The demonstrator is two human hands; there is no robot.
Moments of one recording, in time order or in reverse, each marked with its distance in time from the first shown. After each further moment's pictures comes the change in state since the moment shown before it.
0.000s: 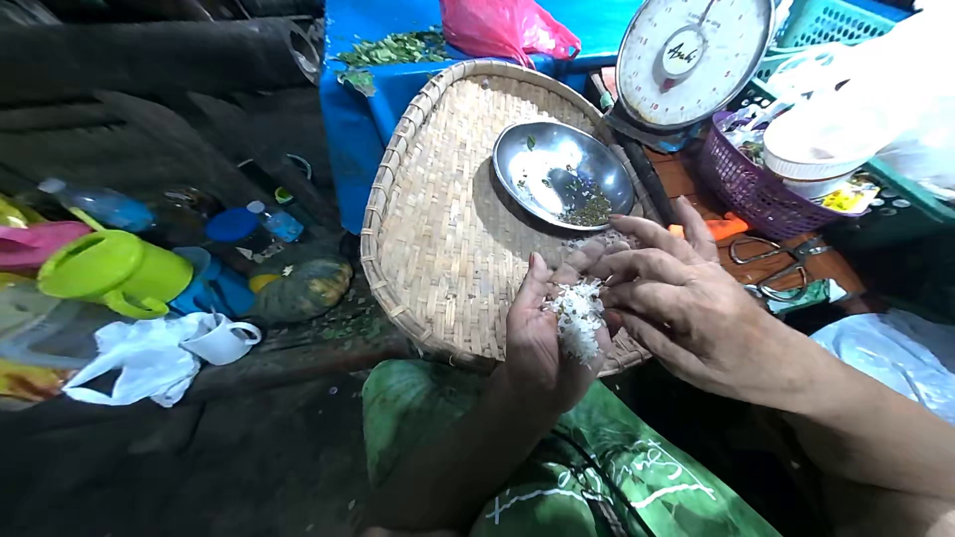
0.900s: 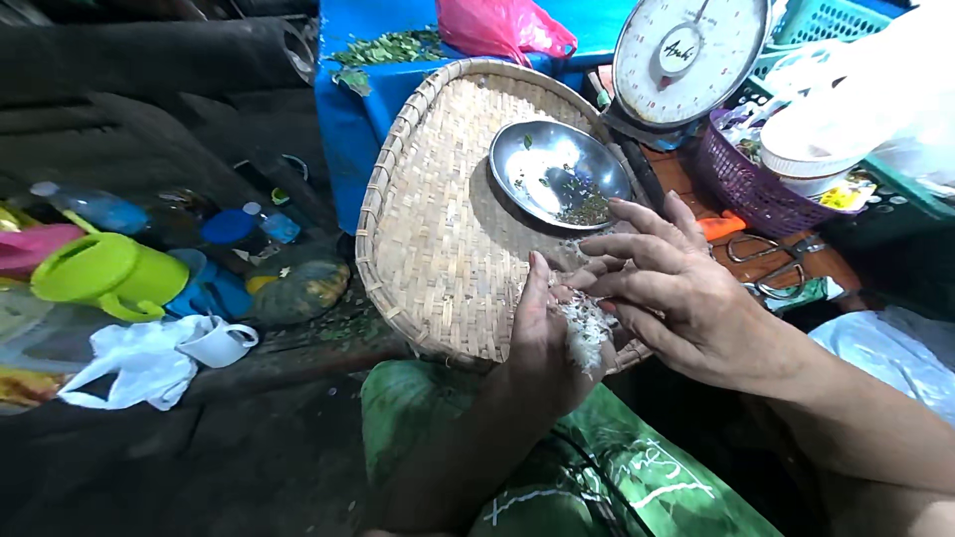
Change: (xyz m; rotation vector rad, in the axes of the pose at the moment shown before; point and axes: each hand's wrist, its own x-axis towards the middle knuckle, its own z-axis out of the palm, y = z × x) left_hand -0.002 0.001 -0.004 -0.010 -0.004 -0.148; right_hand 0.006 0.002 0.001 0.067 0.037 0.019
